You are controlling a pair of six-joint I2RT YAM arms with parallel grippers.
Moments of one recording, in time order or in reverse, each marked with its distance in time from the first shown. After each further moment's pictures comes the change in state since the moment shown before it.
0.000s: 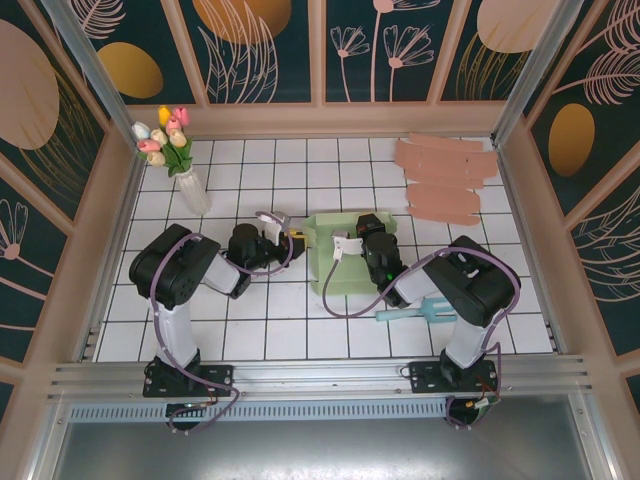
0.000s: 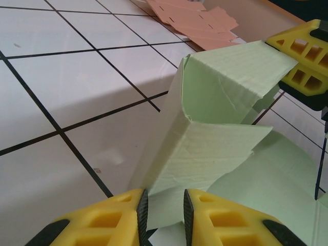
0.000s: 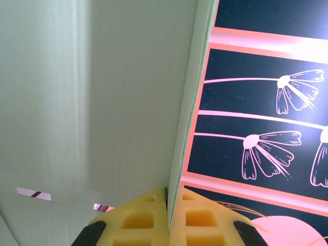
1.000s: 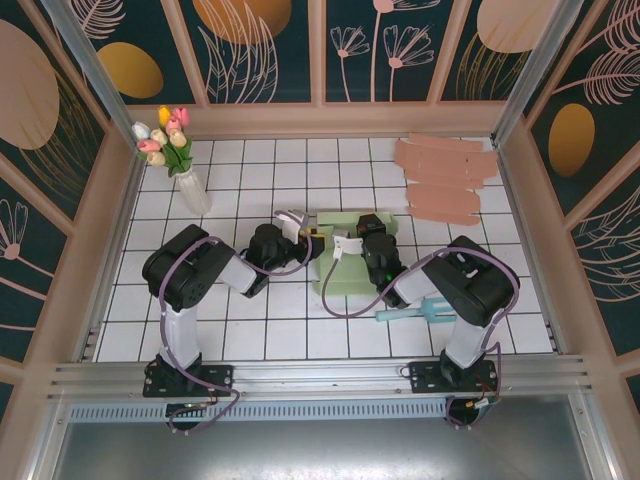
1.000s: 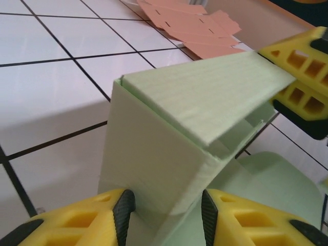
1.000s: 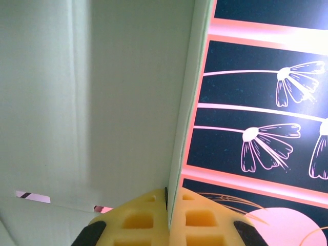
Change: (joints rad) left arm -0.138 0.034 0.094 -0.045 -0.195 -0.044; right arm 0.011 0.004 0.000 0.008 0.035 0.004
